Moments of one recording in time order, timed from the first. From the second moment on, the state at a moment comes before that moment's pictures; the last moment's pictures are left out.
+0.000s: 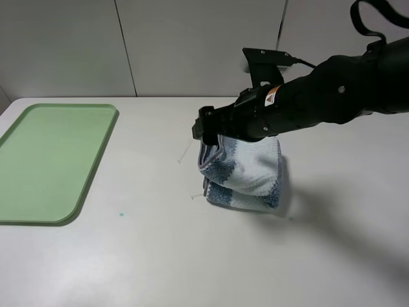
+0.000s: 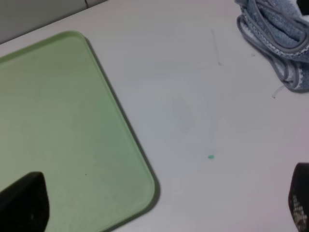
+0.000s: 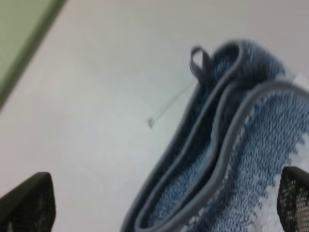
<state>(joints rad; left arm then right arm) -0.57 0.37 -0.66 0.23 0.91 -0.11 0.69 1.61 -0.85 0.24 0.04 0.14</state>
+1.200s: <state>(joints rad) -0.57 0.37 -0.66 0.23 0.91 -0.11 0.48 1.20 -0.85 -0.02 0.72 -0.03</state>
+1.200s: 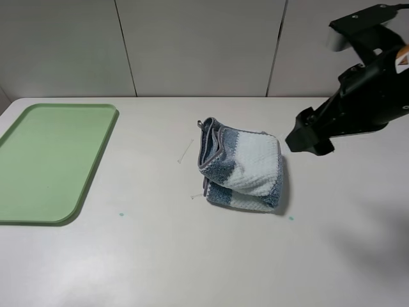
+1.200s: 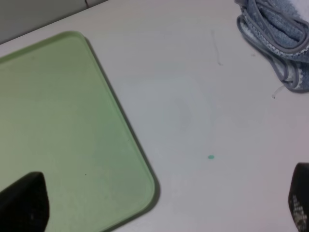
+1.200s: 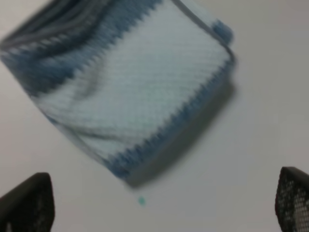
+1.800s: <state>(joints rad) -0.57 0.37 -0.66 0.23 0.91 -0.11 0.20 0.92 -0.71 -0.06 0.88 -0.03</state>
